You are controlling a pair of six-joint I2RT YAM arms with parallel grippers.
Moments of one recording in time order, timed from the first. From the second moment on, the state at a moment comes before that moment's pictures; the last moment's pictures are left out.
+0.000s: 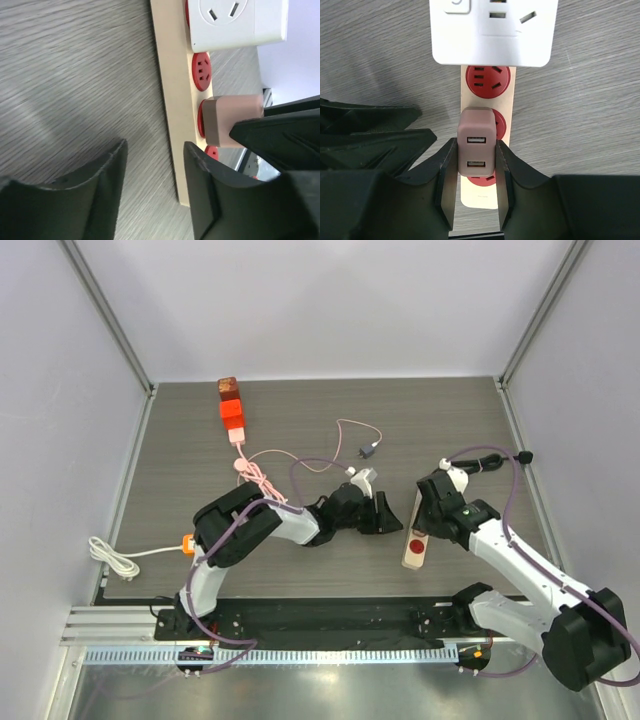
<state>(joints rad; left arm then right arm) -0.98 2.06 1.01 0.61 0.18 -0.92 0.45 1.00 0.65 -0.67 0.28 0.70</state>
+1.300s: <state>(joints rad) -1.07 1.98 0.88 0.67 0.16 -0.85 0.46 1.08 0.67 -0.65 0.23 0.65</state>
